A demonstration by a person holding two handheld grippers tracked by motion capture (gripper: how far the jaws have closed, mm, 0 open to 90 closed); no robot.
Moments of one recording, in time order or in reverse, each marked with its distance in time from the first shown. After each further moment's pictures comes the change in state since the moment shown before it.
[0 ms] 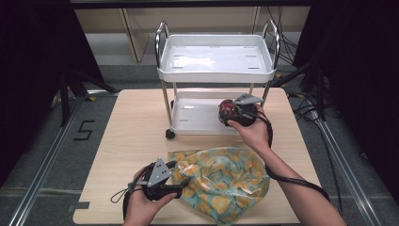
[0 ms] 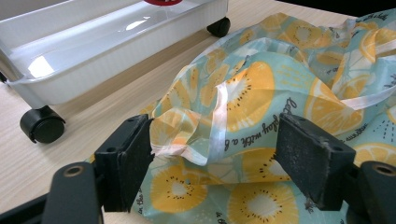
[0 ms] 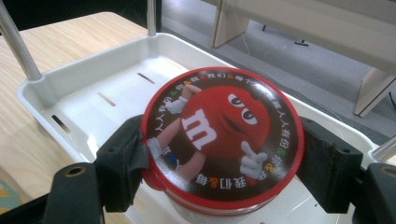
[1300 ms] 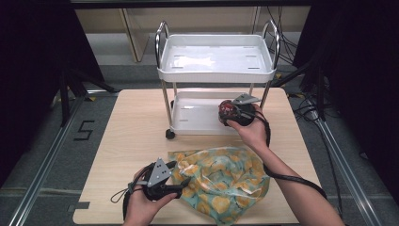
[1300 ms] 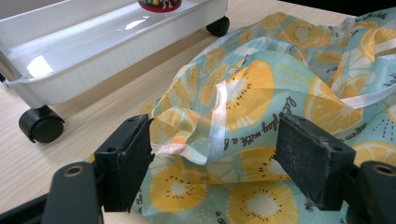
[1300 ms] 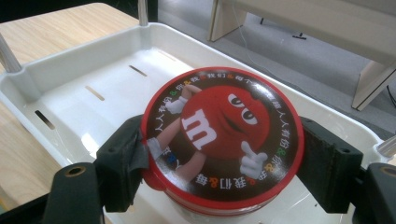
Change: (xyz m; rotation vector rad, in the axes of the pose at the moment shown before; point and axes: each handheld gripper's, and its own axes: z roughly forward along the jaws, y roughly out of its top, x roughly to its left) left arm 0.001 0.000 0.000 0.001 -0.004 0.018; right arm -0.001 -0.005 0.011 0.027 -0.012 0.026
